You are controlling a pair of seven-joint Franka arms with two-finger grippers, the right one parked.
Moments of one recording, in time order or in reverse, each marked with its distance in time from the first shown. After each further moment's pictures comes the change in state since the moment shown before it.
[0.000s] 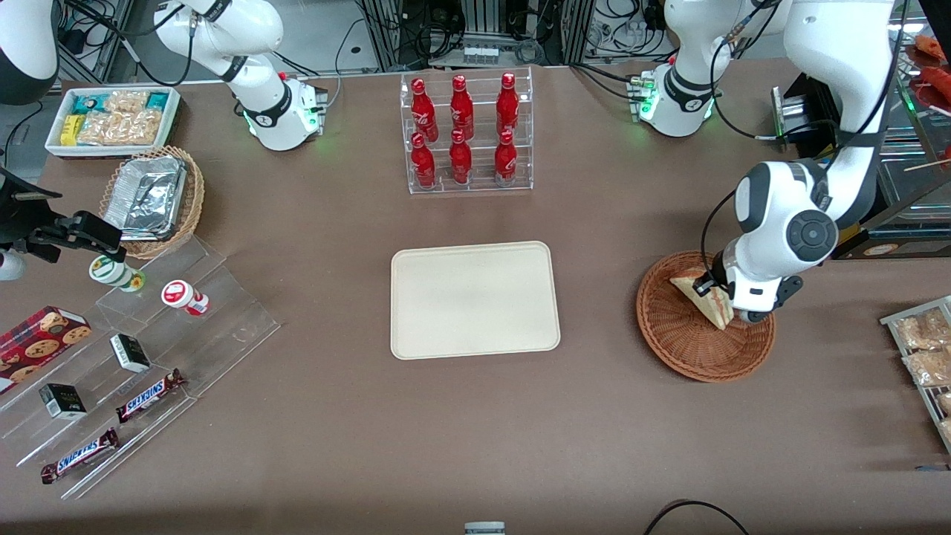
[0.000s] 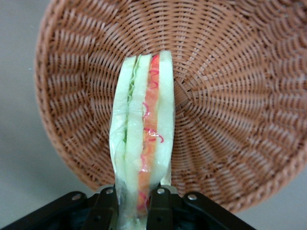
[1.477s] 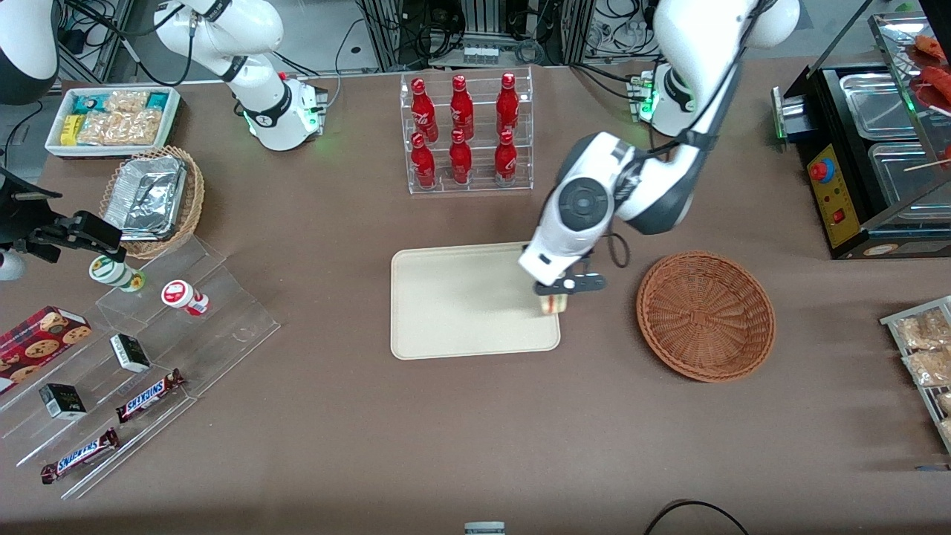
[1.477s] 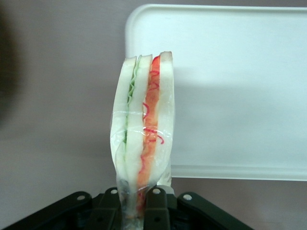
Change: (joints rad) arm -0.516 0.223 -0.061 0.439 -0.083 -0.186 -0.001
